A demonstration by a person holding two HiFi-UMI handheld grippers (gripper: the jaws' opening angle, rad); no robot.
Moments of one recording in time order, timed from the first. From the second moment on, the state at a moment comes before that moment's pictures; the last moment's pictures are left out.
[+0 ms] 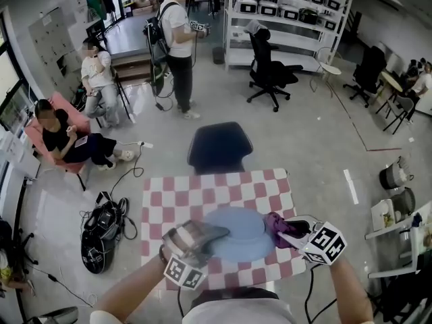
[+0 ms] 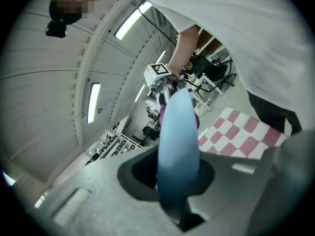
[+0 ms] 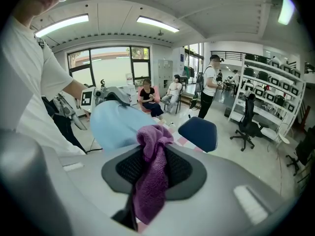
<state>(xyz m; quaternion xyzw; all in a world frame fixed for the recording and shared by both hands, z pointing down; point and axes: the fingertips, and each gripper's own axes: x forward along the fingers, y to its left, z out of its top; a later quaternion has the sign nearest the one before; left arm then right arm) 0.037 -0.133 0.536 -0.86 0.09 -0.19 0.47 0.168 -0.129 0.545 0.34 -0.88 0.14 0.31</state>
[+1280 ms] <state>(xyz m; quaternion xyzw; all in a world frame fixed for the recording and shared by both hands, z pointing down) 0.052 -0.157 0.558 -0.86 0.11 -0.24 0.44 0.039 -0.096 0.495 0.21 -0.94 0.07 0.25</state>
